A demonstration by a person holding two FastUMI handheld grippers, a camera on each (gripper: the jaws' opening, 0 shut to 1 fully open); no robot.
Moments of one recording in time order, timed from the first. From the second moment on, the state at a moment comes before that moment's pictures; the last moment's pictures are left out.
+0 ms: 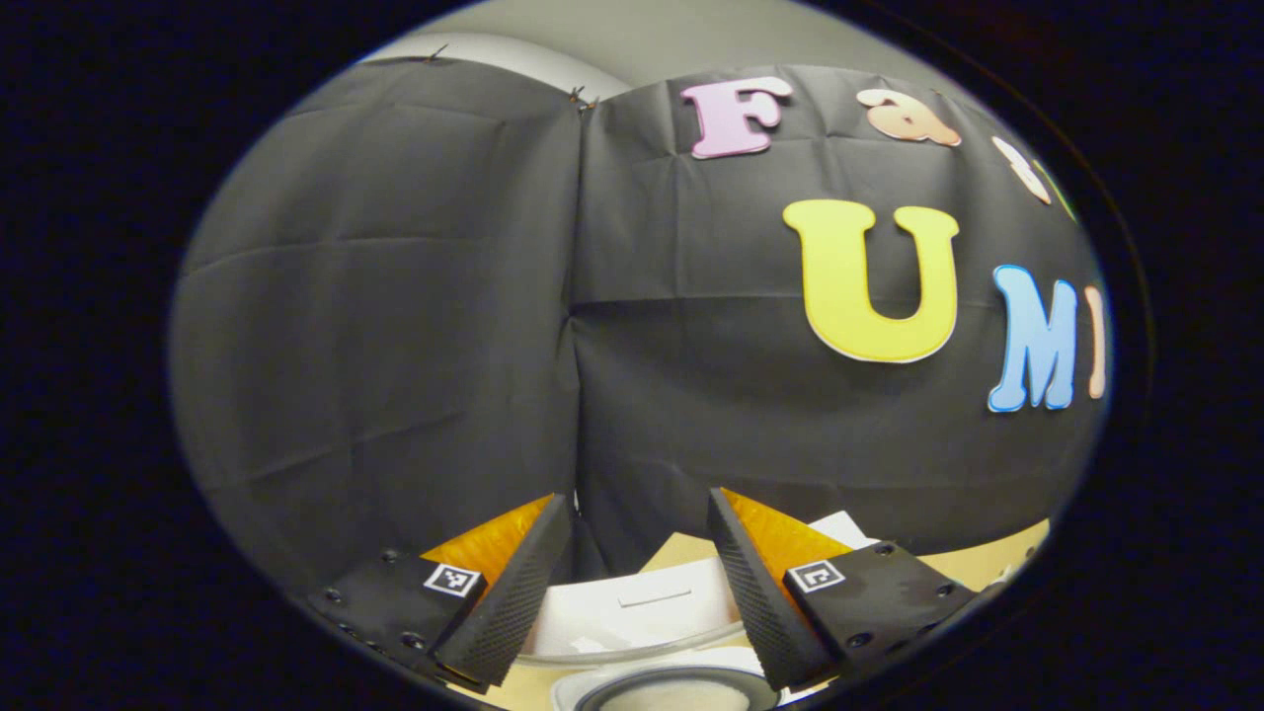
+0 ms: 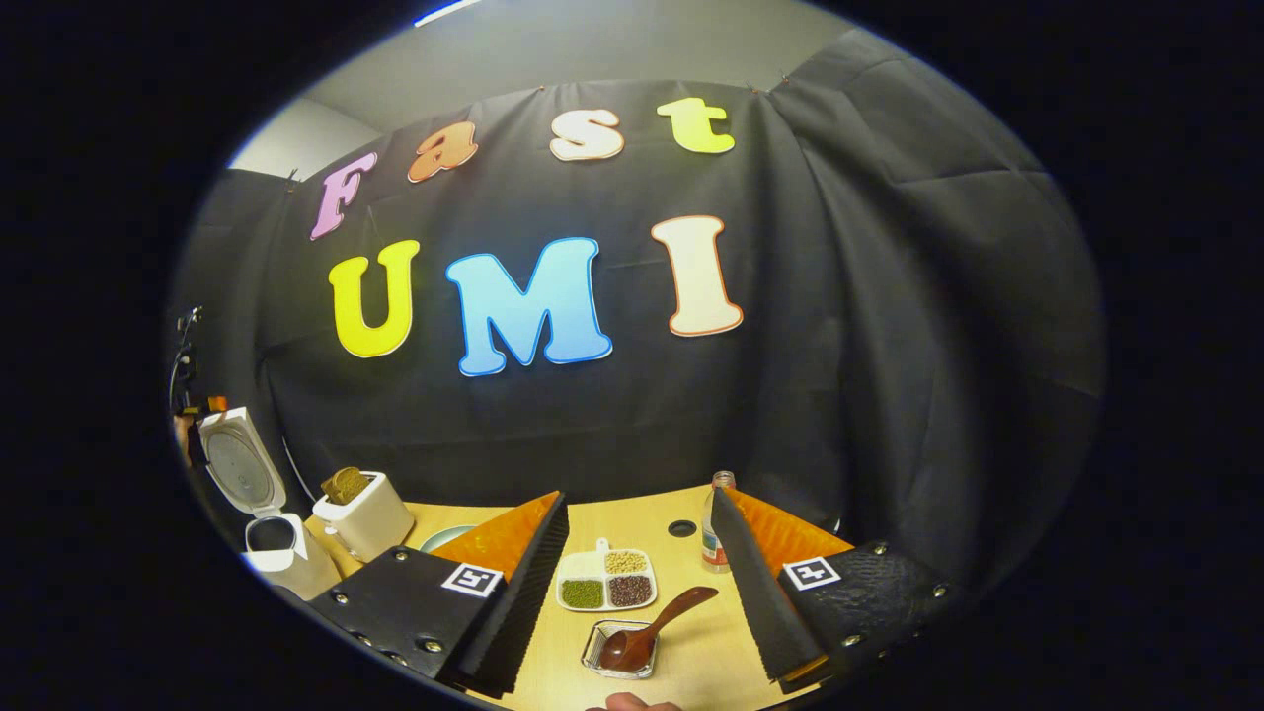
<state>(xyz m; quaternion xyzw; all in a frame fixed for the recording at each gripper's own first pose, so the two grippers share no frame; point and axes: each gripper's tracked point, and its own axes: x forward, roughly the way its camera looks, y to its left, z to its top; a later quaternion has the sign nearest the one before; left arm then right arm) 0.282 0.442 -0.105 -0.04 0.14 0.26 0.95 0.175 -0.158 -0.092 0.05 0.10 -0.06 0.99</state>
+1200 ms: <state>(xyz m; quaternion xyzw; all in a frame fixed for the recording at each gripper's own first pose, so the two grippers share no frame) 0.126 0.277 -0.200 -0.01 0.13 0.19 0.97 0.155 -0.069 -0.049 0.05 0.08 0.04 1.00</state>
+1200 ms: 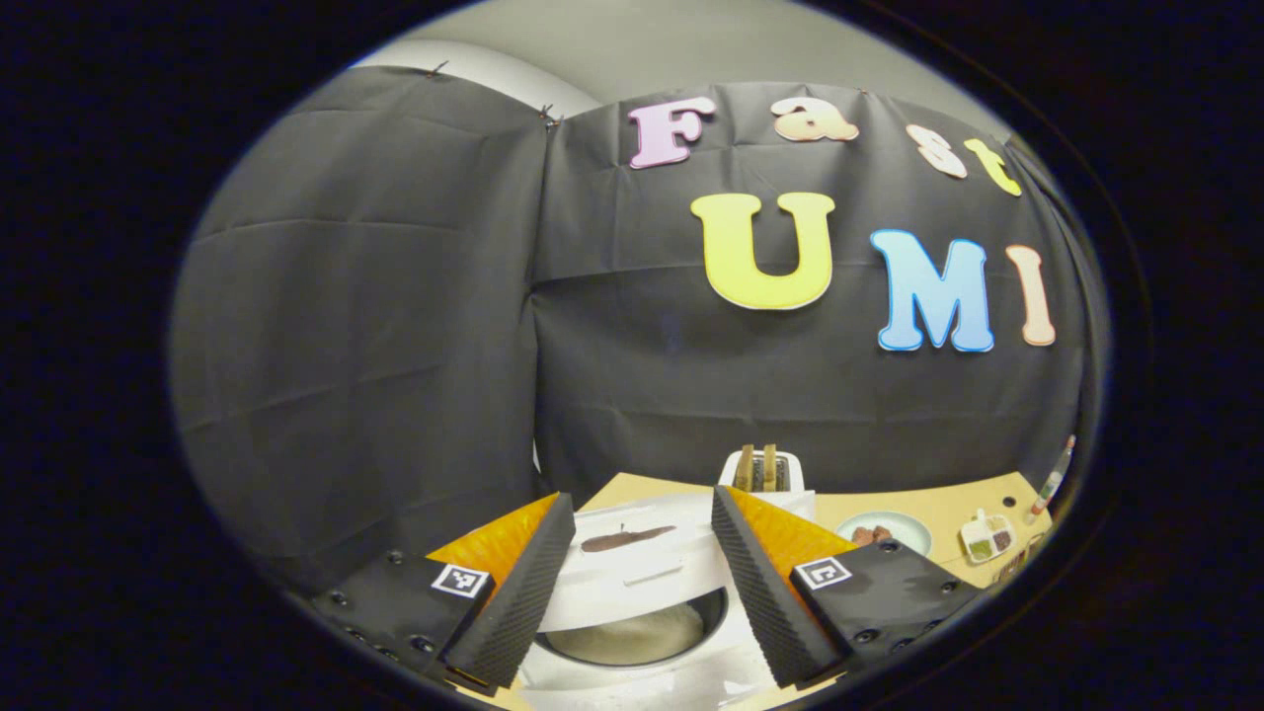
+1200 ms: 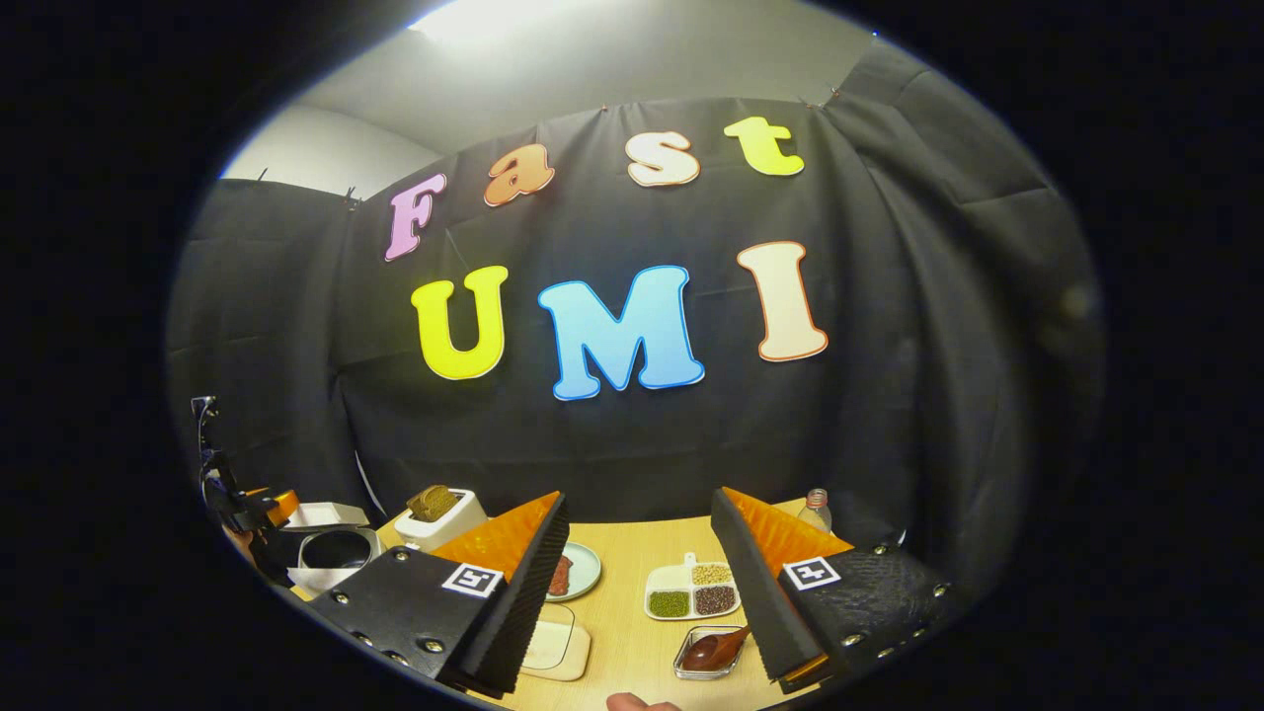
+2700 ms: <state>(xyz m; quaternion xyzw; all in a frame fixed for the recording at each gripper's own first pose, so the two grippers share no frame) 0.098 0.254 -0.281 -0.09 0.23 0.21 0.94 0.134 -0.065 -0.056 0.04 0.09 0.04 0.99</state>
